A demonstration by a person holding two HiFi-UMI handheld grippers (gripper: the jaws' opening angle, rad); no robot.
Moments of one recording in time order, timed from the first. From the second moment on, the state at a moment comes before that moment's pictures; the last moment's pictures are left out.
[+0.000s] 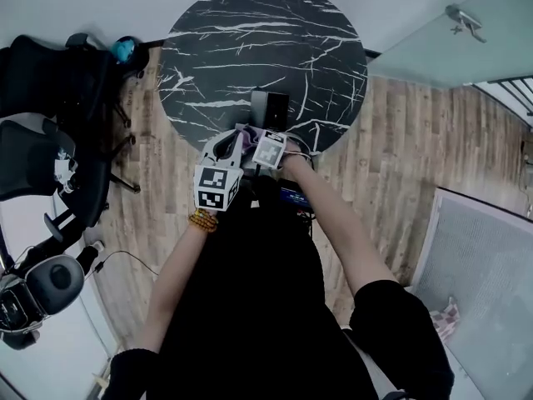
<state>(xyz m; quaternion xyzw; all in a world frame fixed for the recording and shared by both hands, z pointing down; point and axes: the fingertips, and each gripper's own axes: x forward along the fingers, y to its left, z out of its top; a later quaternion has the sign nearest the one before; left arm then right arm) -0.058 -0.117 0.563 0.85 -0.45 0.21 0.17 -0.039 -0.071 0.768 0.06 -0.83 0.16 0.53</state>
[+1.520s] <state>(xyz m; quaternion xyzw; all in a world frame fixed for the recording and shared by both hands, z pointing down) -0.014 -0.154 0.553 0.88 -0.43 0.18 0.12 -0.001 -0.213 0.648 0.18 -0.90 0.04 0.39</state>
